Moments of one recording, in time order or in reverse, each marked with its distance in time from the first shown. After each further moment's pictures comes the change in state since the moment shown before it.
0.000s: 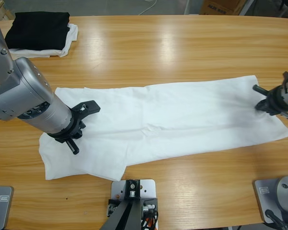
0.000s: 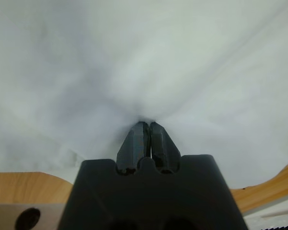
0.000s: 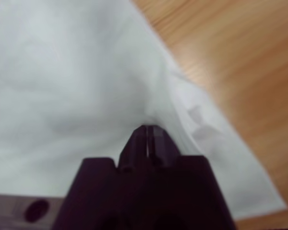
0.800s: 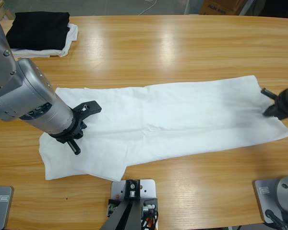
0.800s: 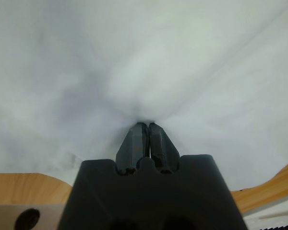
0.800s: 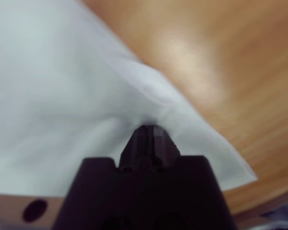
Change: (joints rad) arm 0 -0.010 0.005 -0.006 0.000 0.000 -0.014; arm 1 -0.088 0.046 -0.057 0.161 0.032 0.053
